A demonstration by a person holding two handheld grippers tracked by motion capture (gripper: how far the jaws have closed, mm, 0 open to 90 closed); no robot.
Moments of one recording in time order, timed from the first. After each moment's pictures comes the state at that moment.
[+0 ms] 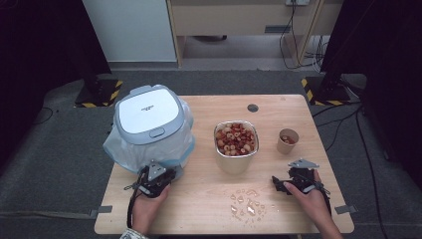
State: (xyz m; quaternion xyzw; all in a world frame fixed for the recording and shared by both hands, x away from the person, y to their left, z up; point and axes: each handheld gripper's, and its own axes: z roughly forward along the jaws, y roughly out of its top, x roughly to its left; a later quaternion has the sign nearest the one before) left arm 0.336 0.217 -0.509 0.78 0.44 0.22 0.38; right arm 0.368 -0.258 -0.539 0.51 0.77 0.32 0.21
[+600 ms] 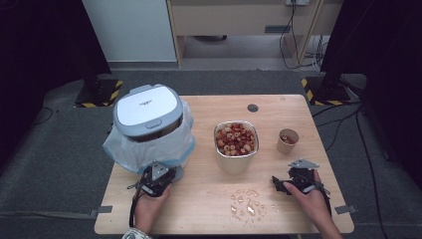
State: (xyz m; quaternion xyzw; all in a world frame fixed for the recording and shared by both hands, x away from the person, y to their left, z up) left arm 0.337 0.213 -0.517 0.79 0.44 0.23 0.36; right arm 0.368 -0.258 -0.539 0.51 0.77 0.32 0.21
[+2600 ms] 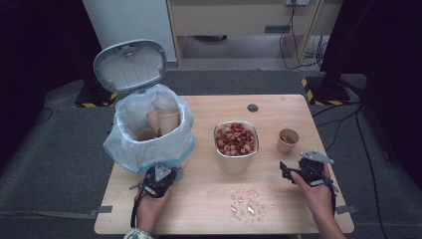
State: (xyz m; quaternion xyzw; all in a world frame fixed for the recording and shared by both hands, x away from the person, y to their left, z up) left arm 0.338 0.210 -0.524 0.79 0.44 0.24 0.34; right arm 0.373 -0.269 -0.501 0.55 0.70 0.37 0.26
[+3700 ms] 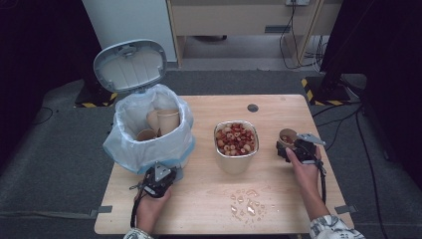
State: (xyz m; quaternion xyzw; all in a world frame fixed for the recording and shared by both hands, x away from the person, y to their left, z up) left arm 0.338 0.210 -0.524 0.79 0.44 0.24 0.35; right arm 0.447 -0.268 -0.517 0.57 0.66 0.40 0.28
